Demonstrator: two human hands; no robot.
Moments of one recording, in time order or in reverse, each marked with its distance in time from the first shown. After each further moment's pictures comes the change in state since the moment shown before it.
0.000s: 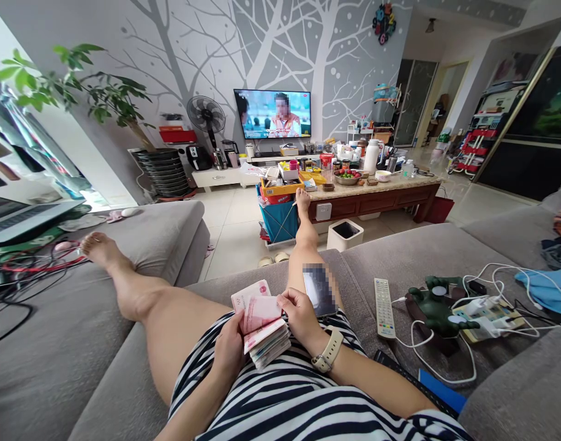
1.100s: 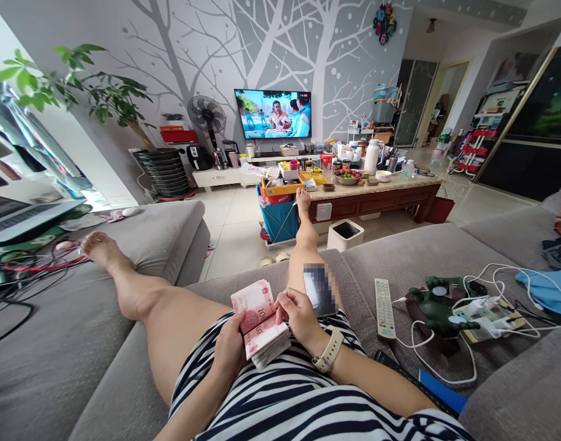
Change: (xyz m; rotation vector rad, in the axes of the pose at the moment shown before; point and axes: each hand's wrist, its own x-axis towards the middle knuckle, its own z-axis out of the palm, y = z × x) left_hand -0.015 0.017 0.007 -0.066 -0.123 0.016; right_hand -0.003 -0.004 0.001 0.106 -0.077 0.032
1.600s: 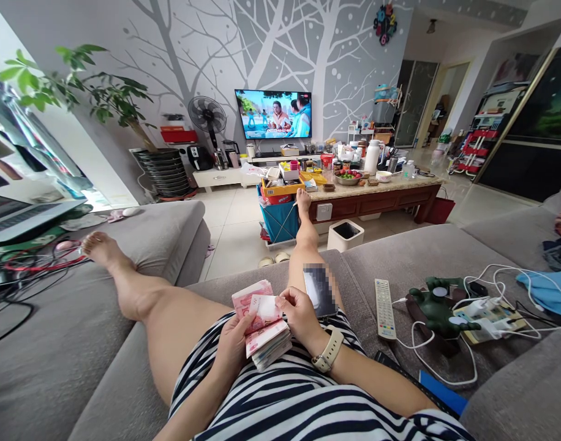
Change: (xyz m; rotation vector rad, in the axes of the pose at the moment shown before) left_hand -0.005 -0.002 0.002 -0.123 -0.158 -0.108; right_hand 0.005 0.007 -0.002 -0.054 0.058 -0.031
